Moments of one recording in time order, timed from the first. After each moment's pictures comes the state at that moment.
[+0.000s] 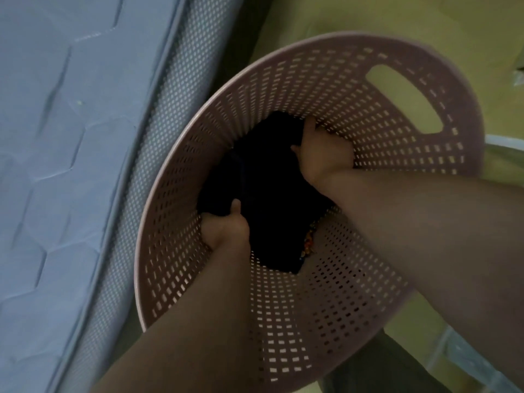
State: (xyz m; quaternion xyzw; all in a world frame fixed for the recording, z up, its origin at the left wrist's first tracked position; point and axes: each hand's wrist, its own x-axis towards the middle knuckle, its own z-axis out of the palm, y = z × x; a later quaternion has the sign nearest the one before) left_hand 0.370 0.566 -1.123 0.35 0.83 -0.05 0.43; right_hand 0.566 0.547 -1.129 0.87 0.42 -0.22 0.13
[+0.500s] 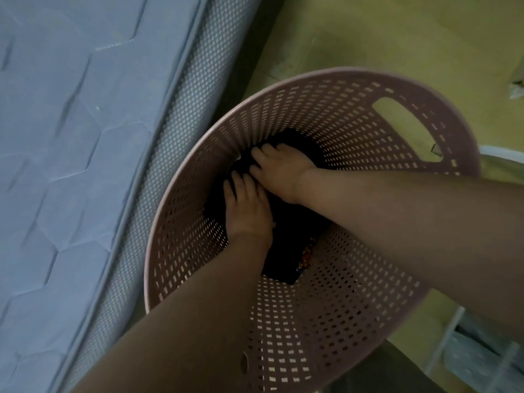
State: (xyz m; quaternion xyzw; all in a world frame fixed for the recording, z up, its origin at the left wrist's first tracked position) left_hand 0.401 0.570 -1.105 0.85 0.31 -0.42 0.07; right_hand 0.522 0.590 -1.095 0.55 0.74 -0.21 0.33
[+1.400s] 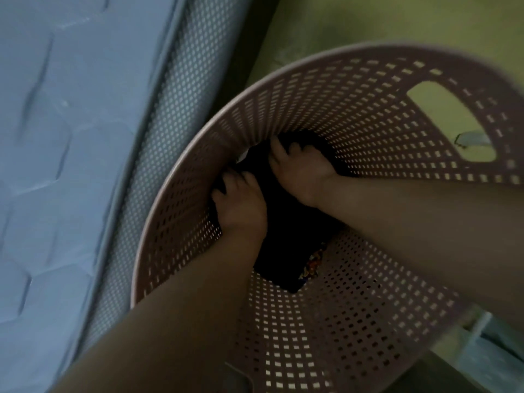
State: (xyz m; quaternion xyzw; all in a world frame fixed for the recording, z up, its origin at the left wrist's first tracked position) left_hand 0.394 0.587 -1.153 0.85 0.39 -0.36 0.05; right_hand 0.533 0.563 -1.148 0.61 0.70 -0.20 0.32
